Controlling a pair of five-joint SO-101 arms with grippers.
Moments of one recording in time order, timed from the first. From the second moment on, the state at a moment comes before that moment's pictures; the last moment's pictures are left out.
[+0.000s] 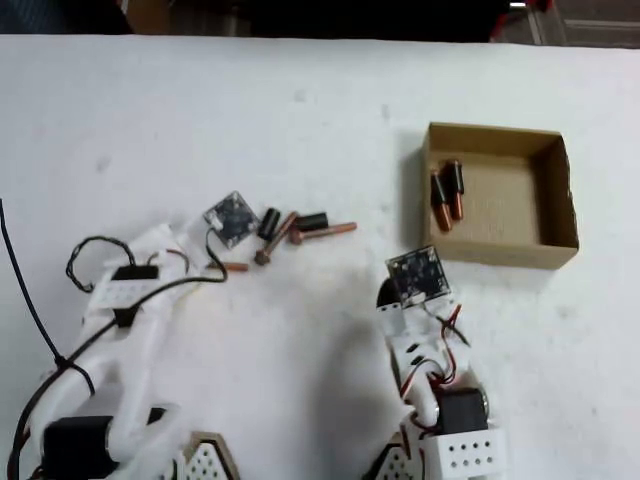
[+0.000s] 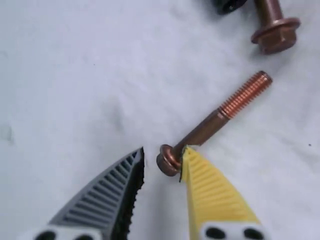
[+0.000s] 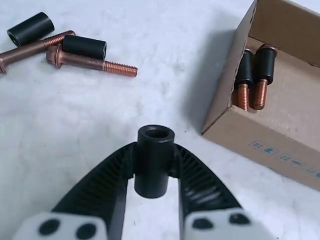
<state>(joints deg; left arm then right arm) -9.3 -21.1 63.6 26.5 -53.1 -10.1 -102.5 95.2 50.7 16.3</state>
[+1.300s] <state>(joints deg) -9.3 -21.1 63.1 26.6 -7.2 -10.1 -102.5 95.2 50.7 16.3</state>
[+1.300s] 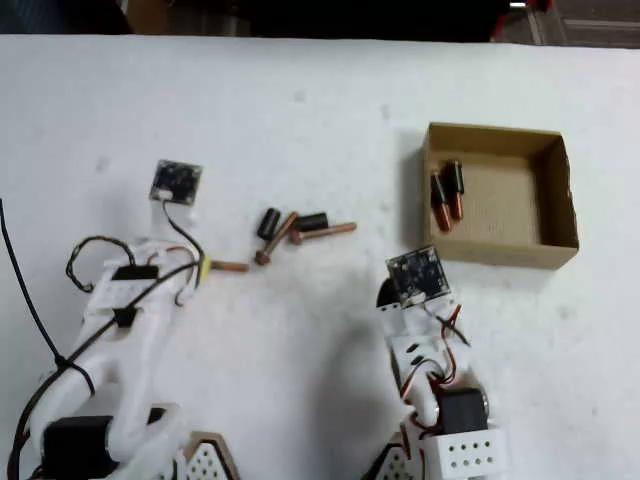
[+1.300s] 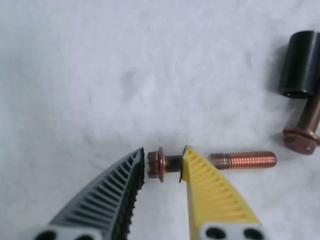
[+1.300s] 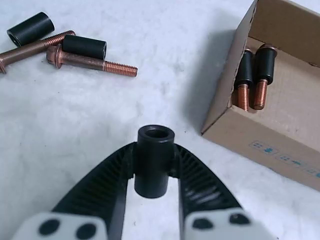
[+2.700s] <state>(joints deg) -4.5 -15.4 44.3 56.0 36.5 -10.1 -102.5 95.2 50.7 16.3</state>
